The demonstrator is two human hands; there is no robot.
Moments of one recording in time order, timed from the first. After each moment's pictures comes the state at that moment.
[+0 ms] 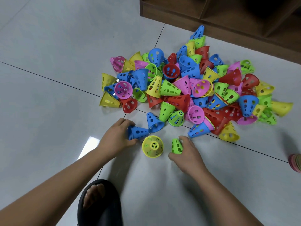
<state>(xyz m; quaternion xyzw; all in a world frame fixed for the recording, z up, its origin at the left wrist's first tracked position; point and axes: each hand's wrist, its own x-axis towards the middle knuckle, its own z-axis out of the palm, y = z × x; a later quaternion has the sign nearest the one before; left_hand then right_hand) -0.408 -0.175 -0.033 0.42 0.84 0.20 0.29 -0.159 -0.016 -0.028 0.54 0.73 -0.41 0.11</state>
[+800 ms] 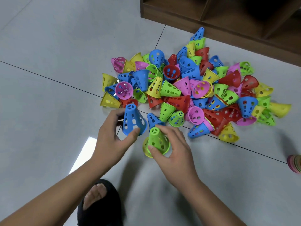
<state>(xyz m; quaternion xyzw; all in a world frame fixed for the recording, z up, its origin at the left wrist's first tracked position) -0.373 -0.182 0.051 0.35 0.75 0.53 0.21 -0.195 -0.065 0.066 0.34 0.79 -0.47 -0.17</state>
